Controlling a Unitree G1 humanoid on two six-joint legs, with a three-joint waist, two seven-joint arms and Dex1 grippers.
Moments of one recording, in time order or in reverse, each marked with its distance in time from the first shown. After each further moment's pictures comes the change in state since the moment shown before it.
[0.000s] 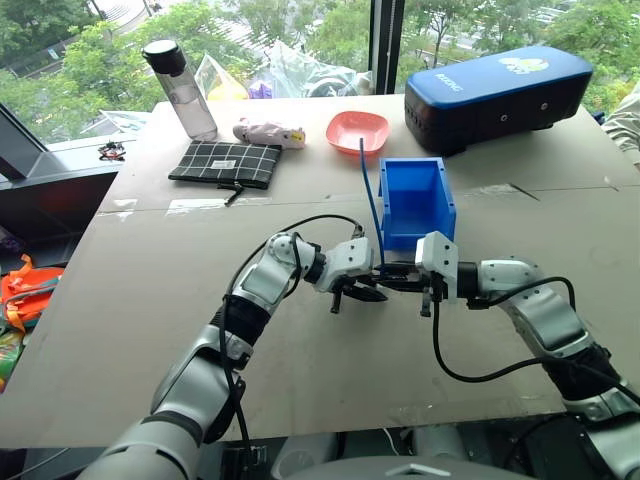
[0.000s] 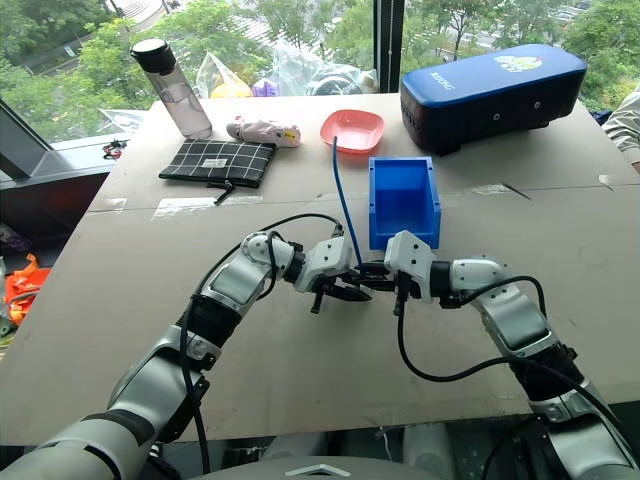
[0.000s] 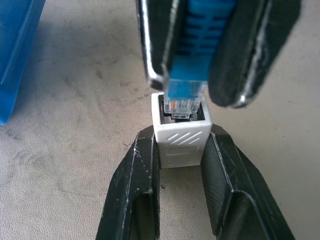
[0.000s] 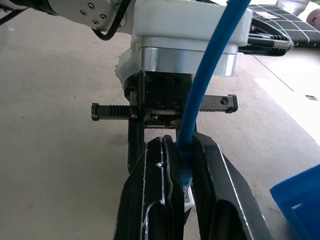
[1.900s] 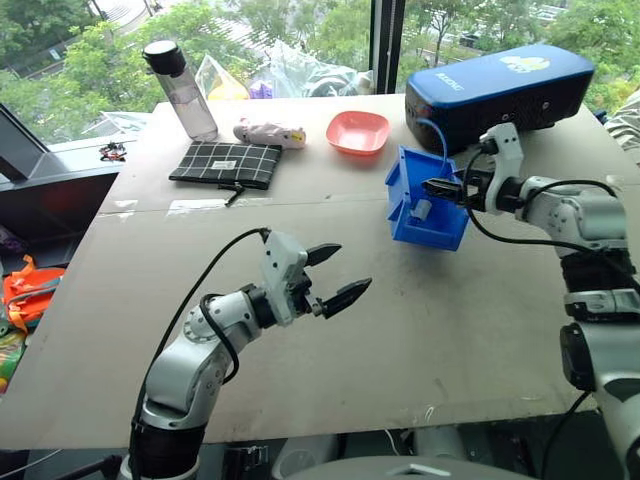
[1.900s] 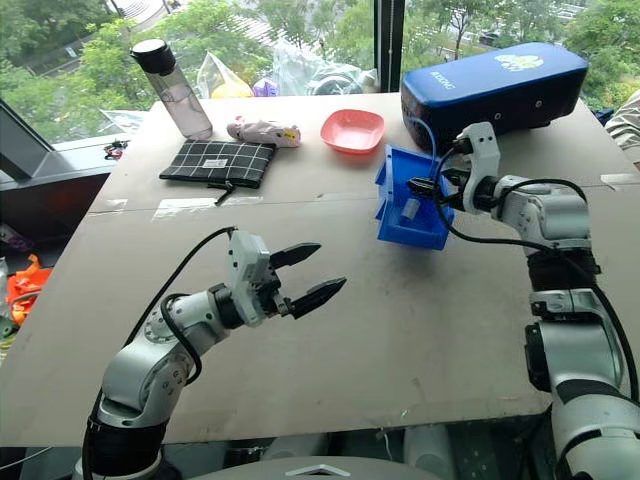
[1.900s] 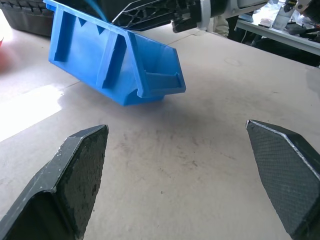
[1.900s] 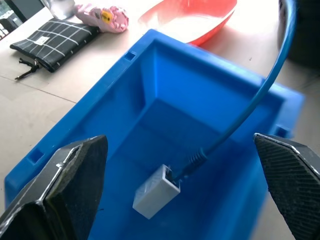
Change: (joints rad) left arm 0.617 0.059 0.367 -0.969 -0.438 0.477 0.600; right arm -0.398 -0.018 -0.362 0.394 0.186 0.547 -0.298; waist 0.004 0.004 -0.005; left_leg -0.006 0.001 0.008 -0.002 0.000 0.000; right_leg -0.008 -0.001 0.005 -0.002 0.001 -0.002
